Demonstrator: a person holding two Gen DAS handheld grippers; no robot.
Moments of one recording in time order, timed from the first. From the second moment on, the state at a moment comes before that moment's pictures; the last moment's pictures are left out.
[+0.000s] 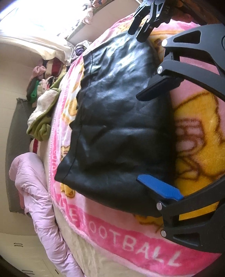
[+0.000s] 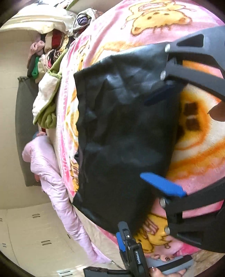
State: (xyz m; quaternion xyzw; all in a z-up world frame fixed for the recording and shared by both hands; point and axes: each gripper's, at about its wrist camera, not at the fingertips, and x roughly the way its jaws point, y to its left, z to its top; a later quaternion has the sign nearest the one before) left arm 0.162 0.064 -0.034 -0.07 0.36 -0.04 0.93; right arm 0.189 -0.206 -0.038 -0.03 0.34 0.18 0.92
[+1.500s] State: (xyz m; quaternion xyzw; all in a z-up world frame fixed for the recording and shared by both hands) left arm 0.181 0.172 -0.075 -0.31 0.40 0.02 0.86; right arm 0.203 -0.115 -0.054 -0.08 0.38 0.23 0.89
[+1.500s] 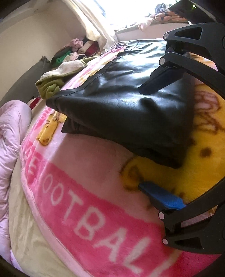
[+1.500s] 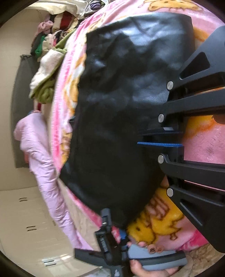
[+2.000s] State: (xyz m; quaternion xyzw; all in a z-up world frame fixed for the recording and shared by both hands) left arm 0.182 0.146 -0.052 -0.25 0.37 -0.02 0.90; right arm 0.225 -0.129 -0.032 -0.03 0.36 0.26 0.89
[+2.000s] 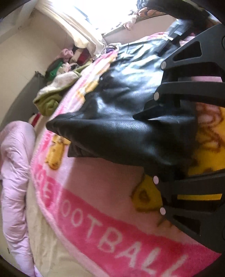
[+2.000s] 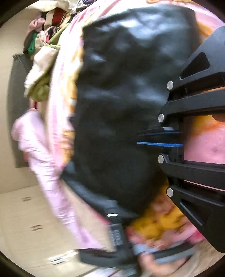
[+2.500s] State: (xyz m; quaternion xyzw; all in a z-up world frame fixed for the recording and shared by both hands) left arm 0.176 0.118 -0.007 -0.21 0.30 -0.06 0.93; right arm 0.383 -0.118 -0.074 -0.02 0.45 0.22 0.86
